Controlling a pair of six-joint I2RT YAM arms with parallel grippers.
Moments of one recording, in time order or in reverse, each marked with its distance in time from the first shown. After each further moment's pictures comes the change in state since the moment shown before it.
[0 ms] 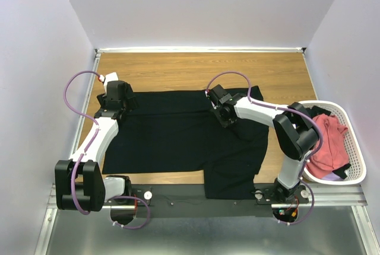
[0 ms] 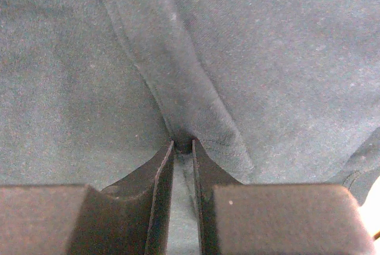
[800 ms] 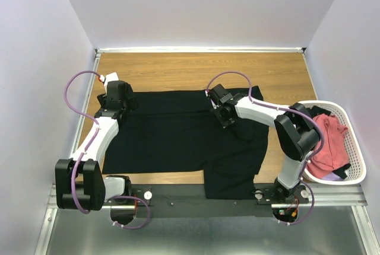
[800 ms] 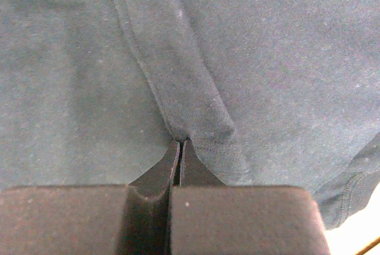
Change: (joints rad) left arm 0.000 0.007 0.000 0.000 0.001 0.000; right arm -0.003 -0.008 -0.002 -0.005 -0.026 -0.006
